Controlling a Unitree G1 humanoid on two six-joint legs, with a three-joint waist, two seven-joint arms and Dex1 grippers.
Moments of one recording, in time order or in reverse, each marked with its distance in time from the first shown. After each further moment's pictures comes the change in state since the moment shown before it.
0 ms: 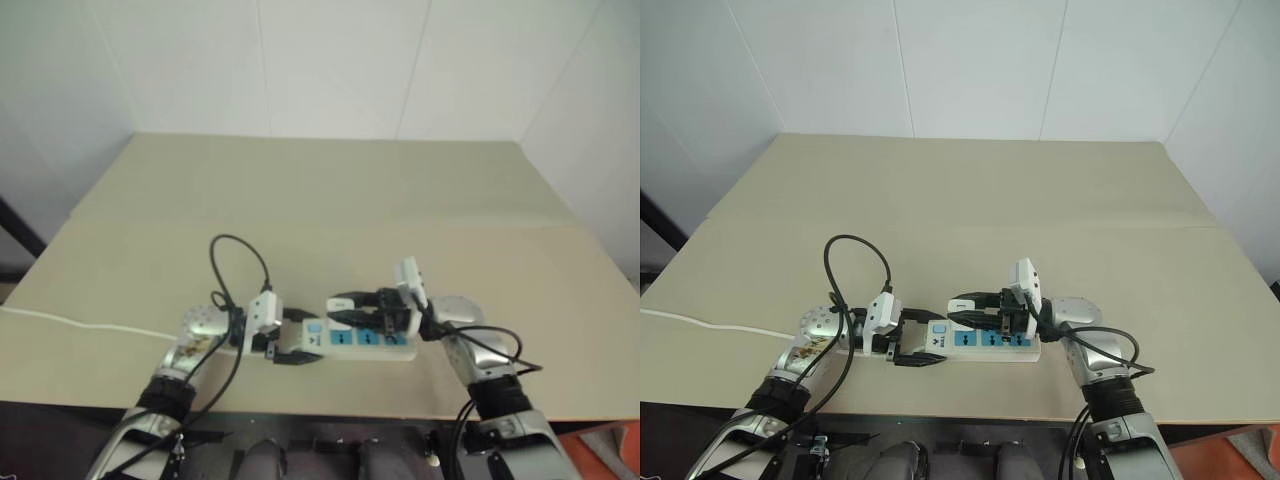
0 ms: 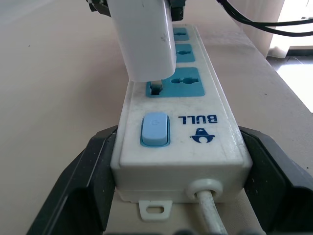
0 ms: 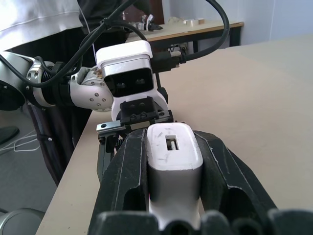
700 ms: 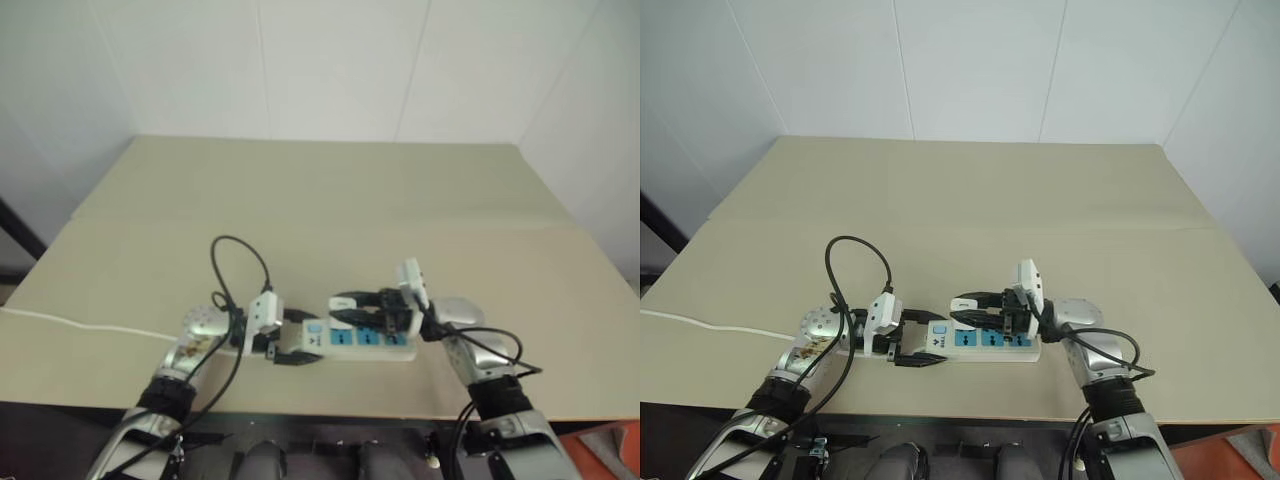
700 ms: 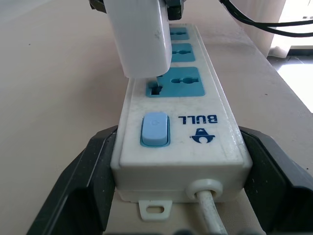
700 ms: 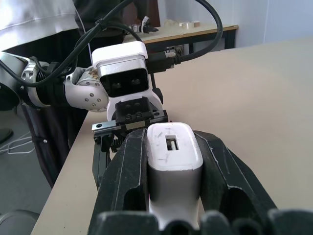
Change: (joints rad) left arm 0.000 0.000 -0.003 0.002 0.001 0.001 0.002; right arm 0.016 -0.018 0.008 0.029 -0.002 -0.009 -0.009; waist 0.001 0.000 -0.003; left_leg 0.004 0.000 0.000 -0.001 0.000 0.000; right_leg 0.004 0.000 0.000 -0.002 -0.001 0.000
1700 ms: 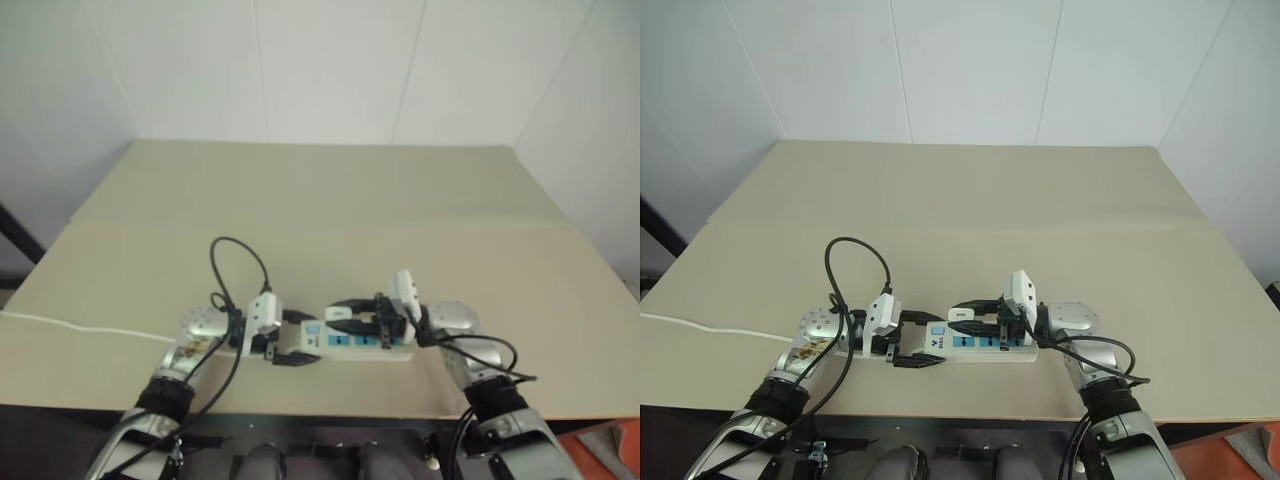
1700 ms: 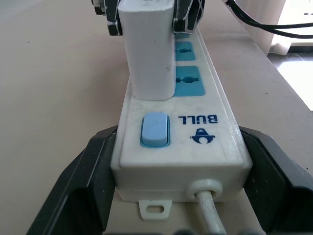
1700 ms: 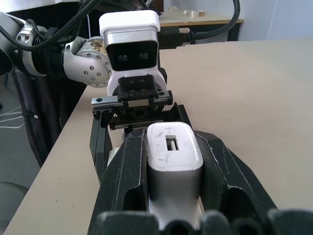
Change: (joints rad) left arm 0.003 0.008 0.002 0.010 0.005 0.003 -0.001; right arm -0.024 -0.001 0.073 0.085 -0.044 -0.157 0.003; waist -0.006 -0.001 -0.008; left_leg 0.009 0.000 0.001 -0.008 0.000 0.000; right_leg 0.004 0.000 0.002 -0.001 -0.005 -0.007
